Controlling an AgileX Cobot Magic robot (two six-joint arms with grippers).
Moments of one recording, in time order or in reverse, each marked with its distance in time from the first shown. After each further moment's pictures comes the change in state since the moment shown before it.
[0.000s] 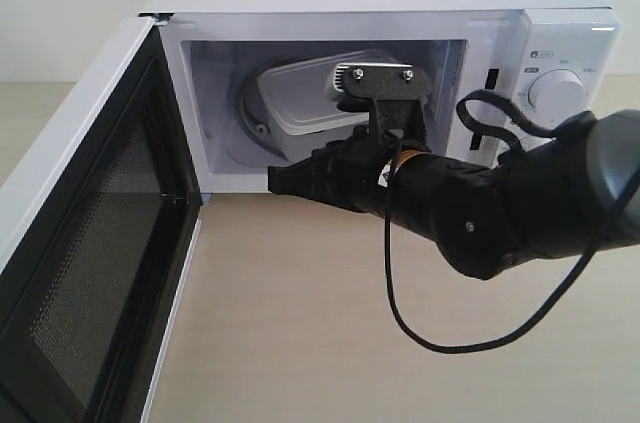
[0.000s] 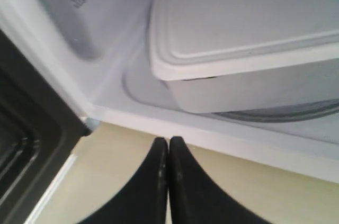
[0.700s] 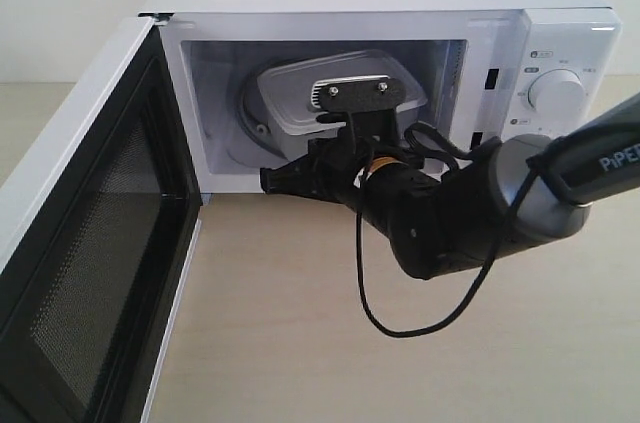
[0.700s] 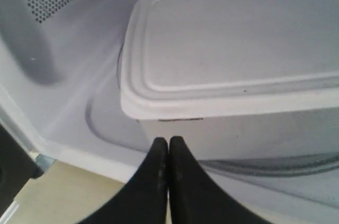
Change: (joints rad) left arm 0.000 0.000 0.000 0.000 0.000 0.000; right arm -0.002 0.188 -0.107 0.081 -0.180 -0.144
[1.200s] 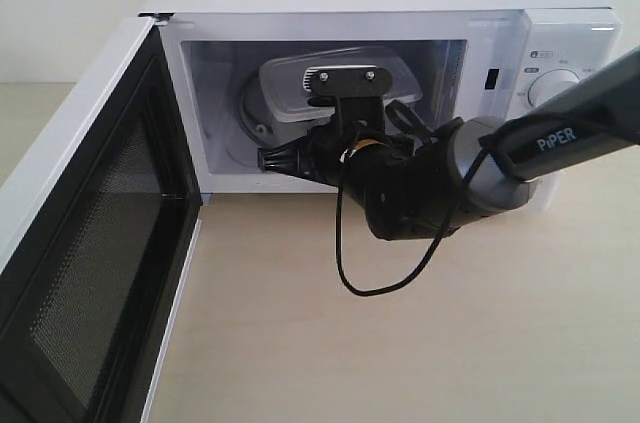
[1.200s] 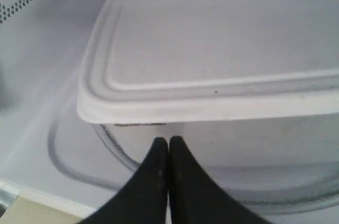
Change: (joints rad) left arm 0.000 0.000 0.000 0.000 0.000 0.000; right arm -0.035 0.102 -0.164 0.087 0.088 -0.063
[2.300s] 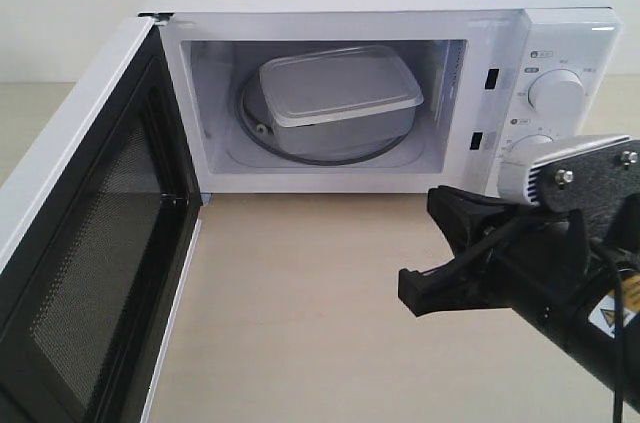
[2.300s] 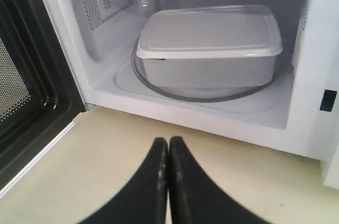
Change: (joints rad) left arm 0.000 0.000 0.000 0.000 0.000 0.000; right arm 0.229 -0.781 0.850 0.089 -0.271 -0.061
